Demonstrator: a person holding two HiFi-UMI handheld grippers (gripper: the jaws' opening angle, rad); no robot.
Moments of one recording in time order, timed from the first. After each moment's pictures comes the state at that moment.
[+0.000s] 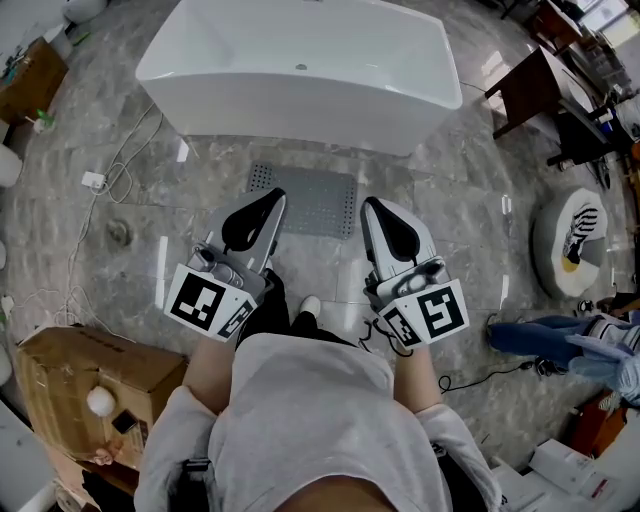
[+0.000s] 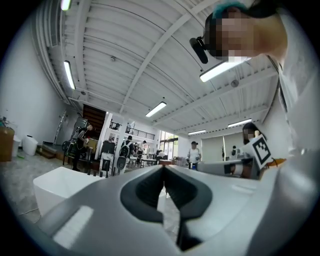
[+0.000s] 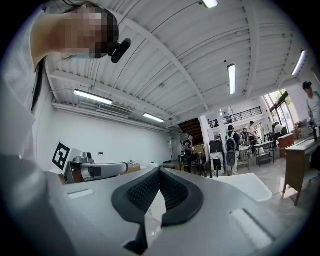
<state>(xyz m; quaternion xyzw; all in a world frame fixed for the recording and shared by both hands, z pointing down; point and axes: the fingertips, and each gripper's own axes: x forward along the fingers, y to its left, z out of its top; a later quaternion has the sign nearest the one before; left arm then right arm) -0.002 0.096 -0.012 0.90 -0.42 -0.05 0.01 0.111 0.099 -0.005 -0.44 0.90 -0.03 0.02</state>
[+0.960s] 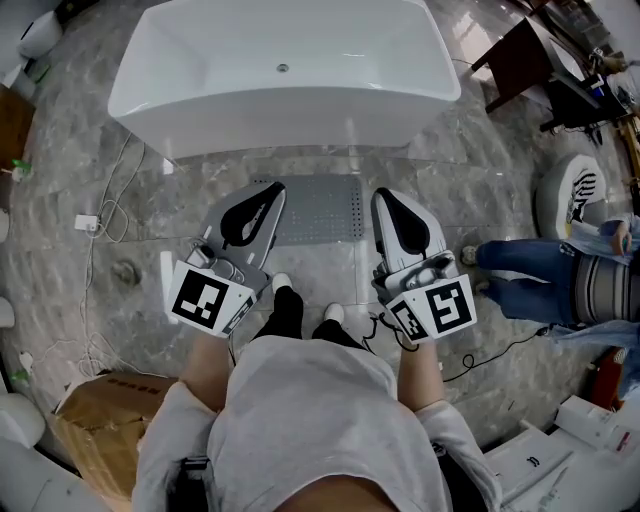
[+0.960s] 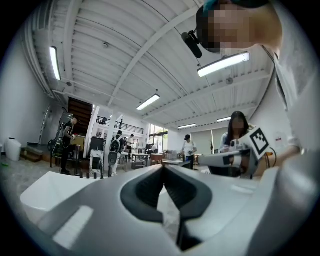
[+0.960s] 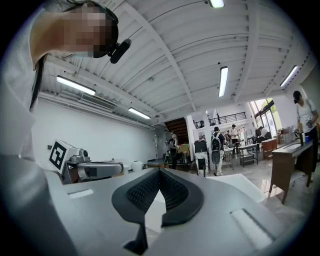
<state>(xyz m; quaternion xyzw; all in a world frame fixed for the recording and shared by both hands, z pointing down) -0.065 -0.052 -0.001 0.93 -0.35 -0.01 0.00 0.058 -0.033 0.000 -0.53 0.85 -0.03 0.00</state>
